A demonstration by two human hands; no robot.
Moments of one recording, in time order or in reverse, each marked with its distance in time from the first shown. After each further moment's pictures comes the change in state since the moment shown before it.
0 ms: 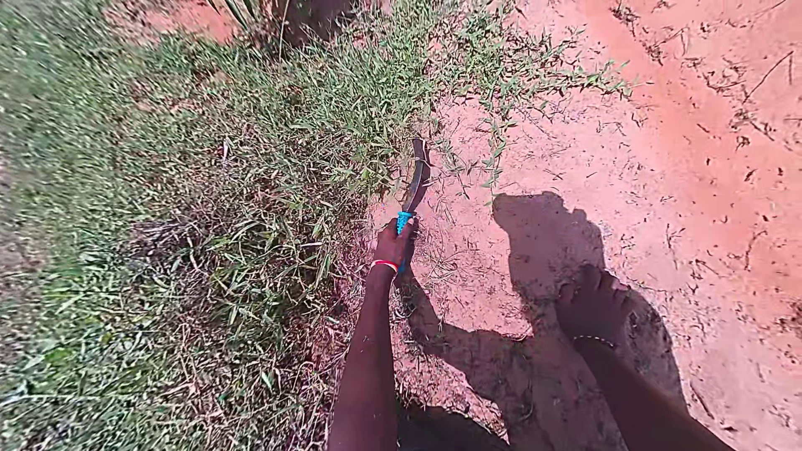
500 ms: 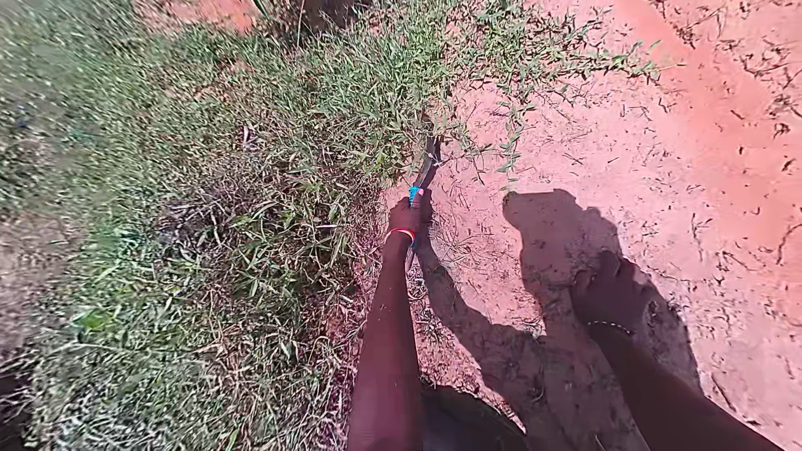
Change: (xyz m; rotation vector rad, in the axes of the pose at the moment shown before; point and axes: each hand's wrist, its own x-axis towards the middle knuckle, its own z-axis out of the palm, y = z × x) left_hand -0.012 0.031 -0.006 0.110 0.087 -0.126; right_hand -0.001 -0.002 -0.002 -0.028 -0.047 0.036
